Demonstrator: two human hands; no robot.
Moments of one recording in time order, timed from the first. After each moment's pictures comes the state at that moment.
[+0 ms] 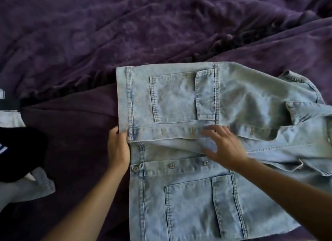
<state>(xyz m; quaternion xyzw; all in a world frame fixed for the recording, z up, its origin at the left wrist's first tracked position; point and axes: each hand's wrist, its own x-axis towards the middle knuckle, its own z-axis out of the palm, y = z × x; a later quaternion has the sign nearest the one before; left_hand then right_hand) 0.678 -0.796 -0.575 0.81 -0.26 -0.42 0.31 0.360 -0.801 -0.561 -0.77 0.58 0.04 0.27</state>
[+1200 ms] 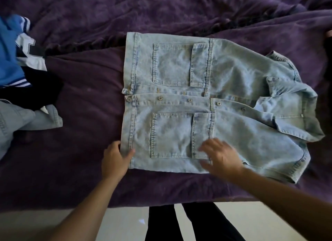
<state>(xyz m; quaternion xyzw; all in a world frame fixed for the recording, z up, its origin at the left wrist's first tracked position) 0.649 -0.593 -0.540 0.86 -0.39 -0.33 0.06 0.316 -0.645 -0.519 -0.87 0.46 -0.02 0.19</state>
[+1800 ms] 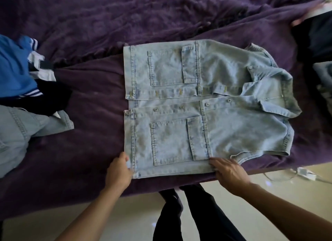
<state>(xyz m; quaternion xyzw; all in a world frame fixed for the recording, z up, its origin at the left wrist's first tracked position) 0.664 -0.532 -0.493 0.80 -0.48 -0.35 -0.07 0.301 -0.519 -0.519 -0.77 0.56 0.13 0.28</state>
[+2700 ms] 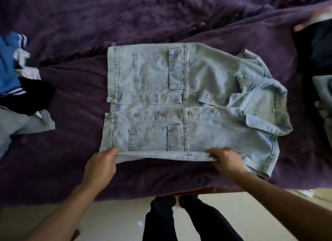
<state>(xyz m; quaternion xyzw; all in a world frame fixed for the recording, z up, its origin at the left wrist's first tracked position) 0.615 -0.575 -0.476 0.75 -0.62 -0.20 -0.03 0.229 -0.619 -0.519 -0.73 0.60 0.05 0.31</state>
